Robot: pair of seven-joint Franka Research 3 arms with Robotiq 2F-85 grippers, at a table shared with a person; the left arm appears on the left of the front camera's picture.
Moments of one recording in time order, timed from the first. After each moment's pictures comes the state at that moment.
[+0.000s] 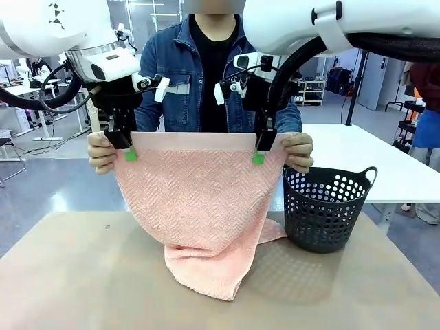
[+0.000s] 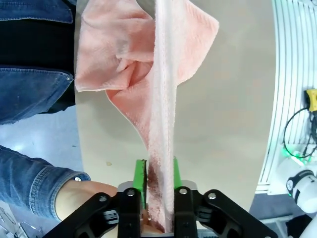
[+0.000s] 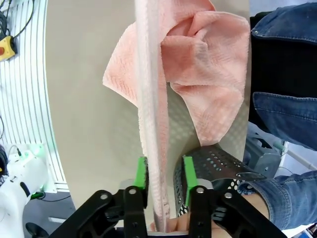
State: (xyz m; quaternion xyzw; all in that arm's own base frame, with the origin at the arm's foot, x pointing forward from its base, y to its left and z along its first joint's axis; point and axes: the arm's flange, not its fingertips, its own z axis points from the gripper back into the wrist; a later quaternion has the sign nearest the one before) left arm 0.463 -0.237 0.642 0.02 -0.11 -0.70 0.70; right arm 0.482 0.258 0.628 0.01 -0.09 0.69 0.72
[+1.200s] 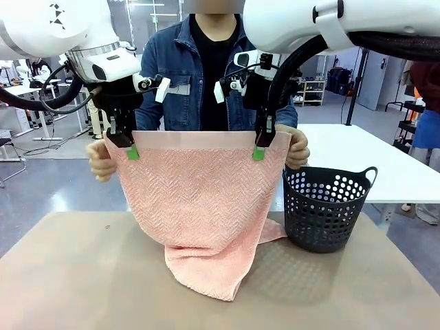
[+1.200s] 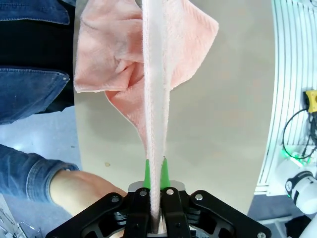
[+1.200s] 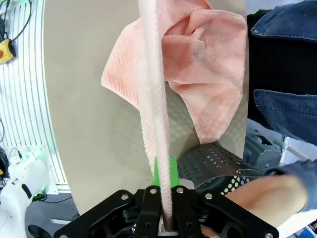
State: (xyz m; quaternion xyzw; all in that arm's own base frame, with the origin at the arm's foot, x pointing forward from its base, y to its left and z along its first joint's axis) left arm 0.463 -0.239 0.642 0.02 -0.11 -0.70 0.70; right arm 0.481 0.258 0.632 0.00 -0.09 0.68 0.72
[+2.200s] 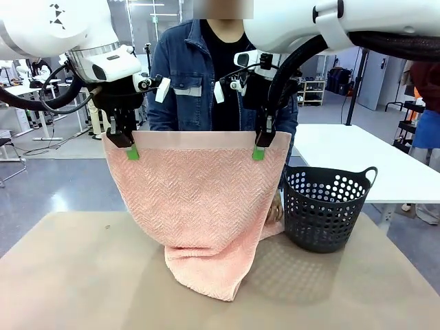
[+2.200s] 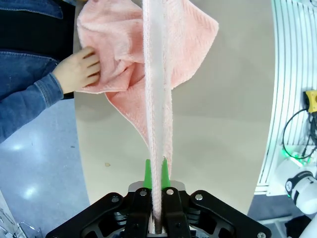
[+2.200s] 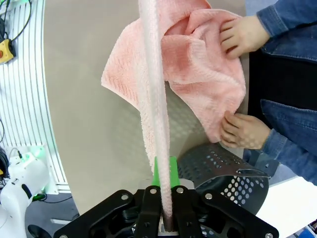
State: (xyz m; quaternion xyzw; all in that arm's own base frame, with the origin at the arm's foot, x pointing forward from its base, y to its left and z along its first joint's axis) left arm 0.463 -0.239 0.642 0.02 -0.11 -0.70 0.70; right arm 0.481 0.258 0.632 0.00 -0.09 0.69 0.72
